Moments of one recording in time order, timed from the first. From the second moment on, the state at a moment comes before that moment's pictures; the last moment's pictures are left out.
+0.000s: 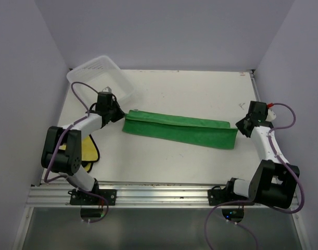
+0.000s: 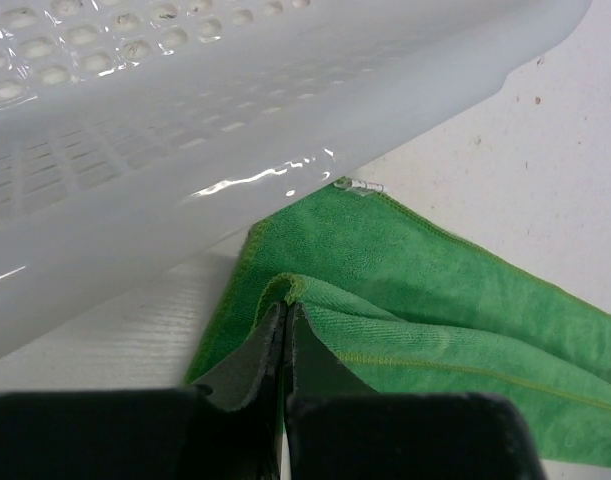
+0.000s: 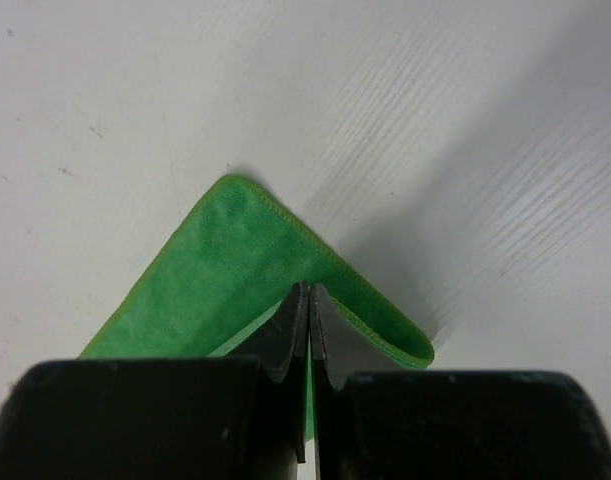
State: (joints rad) left arm -0.17 1.62 0.92 -0.07 0.09 -0.67; right arm -0.22 1.26 0.83 -0.49 0.20 0.77
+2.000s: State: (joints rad) left arm -0.20 1.85 1.12 -0.07 0.05 -0.65; right arm -0.24 1.60 0.95 -0.36 0.14 0.77
